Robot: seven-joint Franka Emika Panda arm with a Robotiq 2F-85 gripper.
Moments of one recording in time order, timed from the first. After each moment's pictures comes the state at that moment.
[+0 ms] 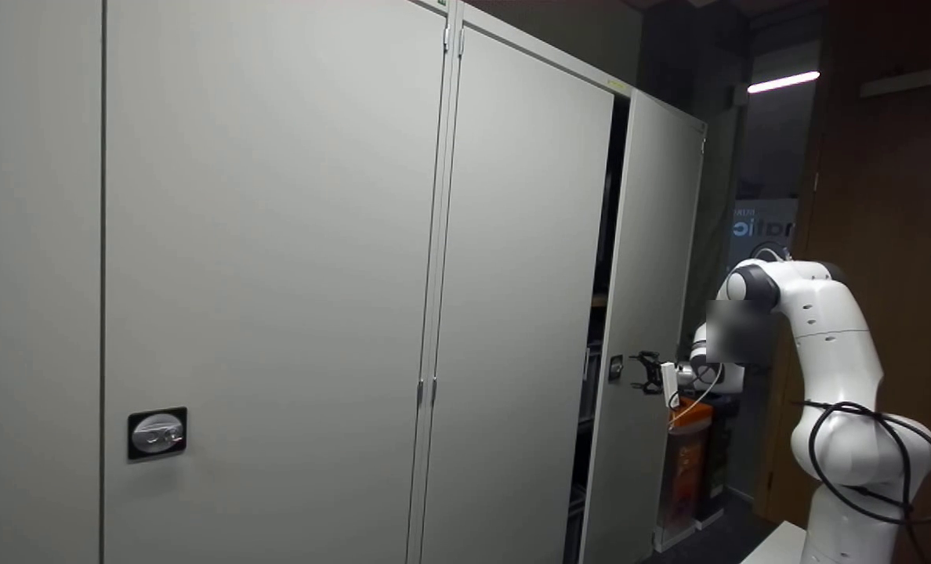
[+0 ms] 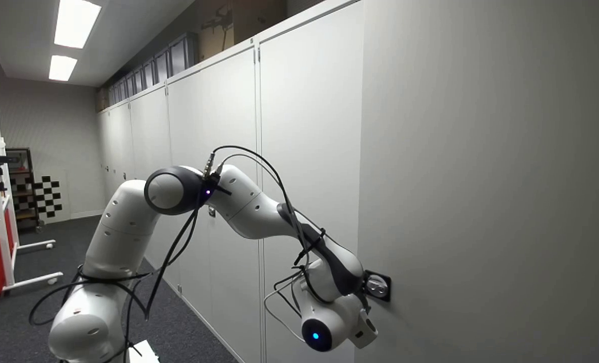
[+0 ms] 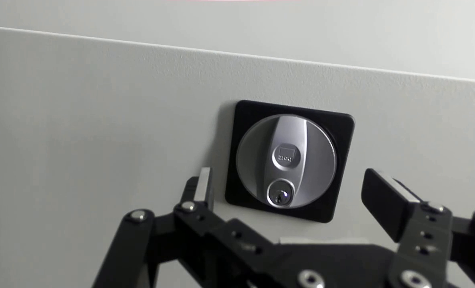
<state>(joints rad) -0.35 0.42 -0.34 -2.06 2.07 2.07 -0.99</state>
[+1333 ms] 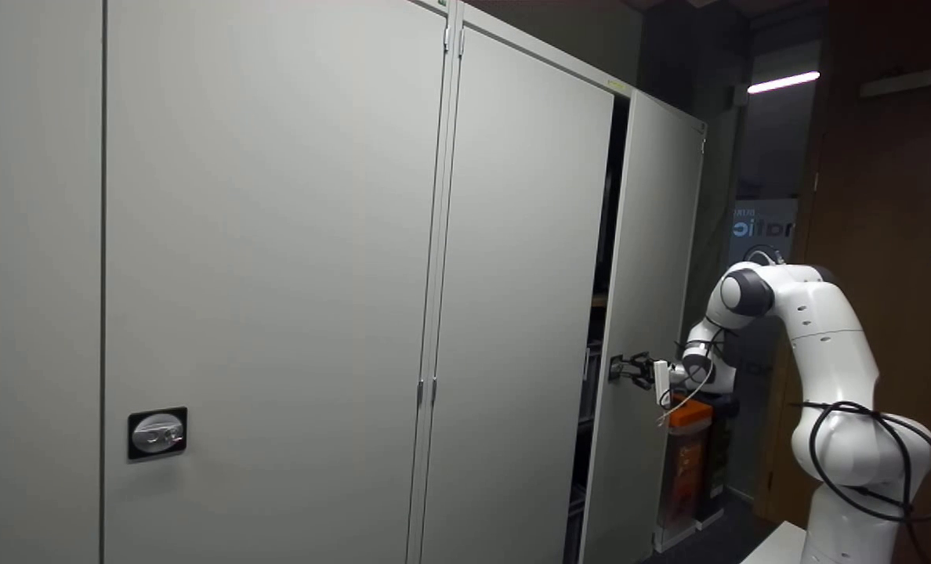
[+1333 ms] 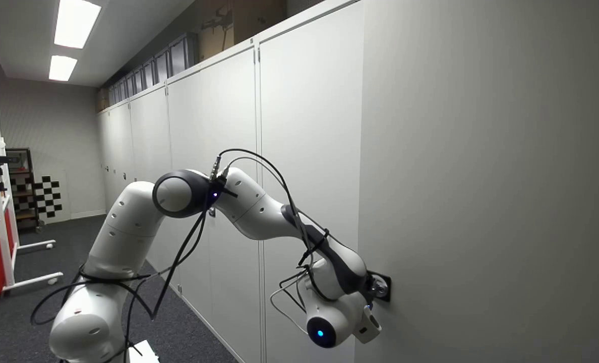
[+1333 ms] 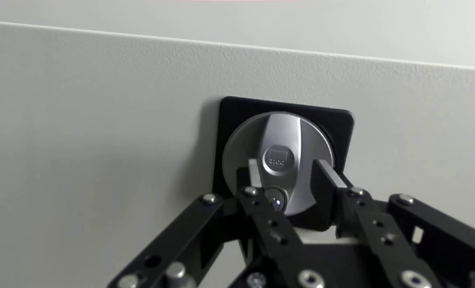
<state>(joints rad) -0.34 0.46 -0.33 -2.00 2.13 2.07 -0.98</state>
